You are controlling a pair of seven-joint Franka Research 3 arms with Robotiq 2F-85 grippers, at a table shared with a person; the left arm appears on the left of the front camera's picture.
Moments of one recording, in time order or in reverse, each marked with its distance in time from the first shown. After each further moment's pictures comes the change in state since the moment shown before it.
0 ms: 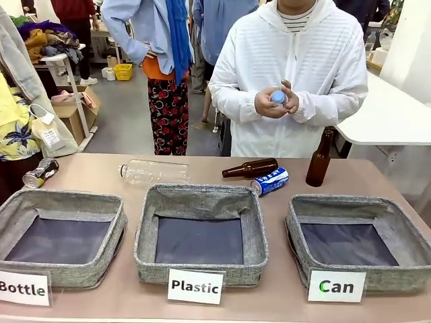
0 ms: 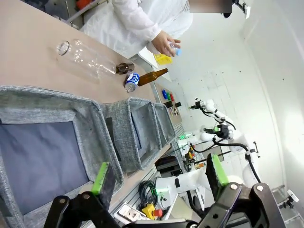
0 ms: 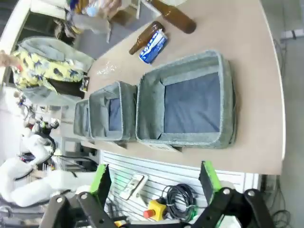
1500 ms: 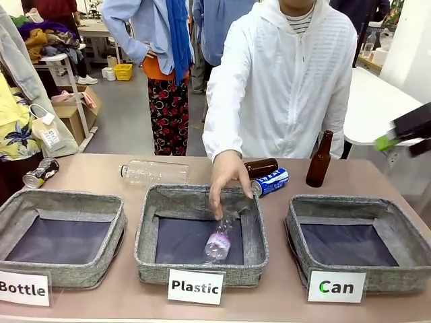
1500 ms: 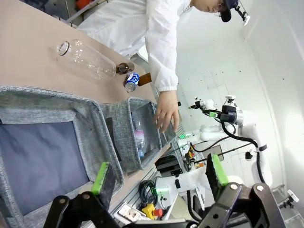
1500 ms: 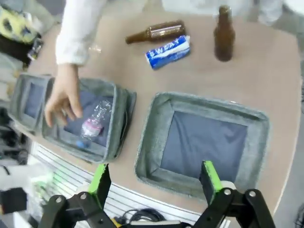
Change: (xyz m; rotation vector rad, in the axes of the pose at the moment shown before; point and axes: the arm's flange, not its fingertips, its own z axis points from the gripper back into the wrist) left arm 0.001 0.000 -0.001 -0.001 0.003 -0.001; right arm 0.032 0.212 -0.213 -0.389 0.156 0.445
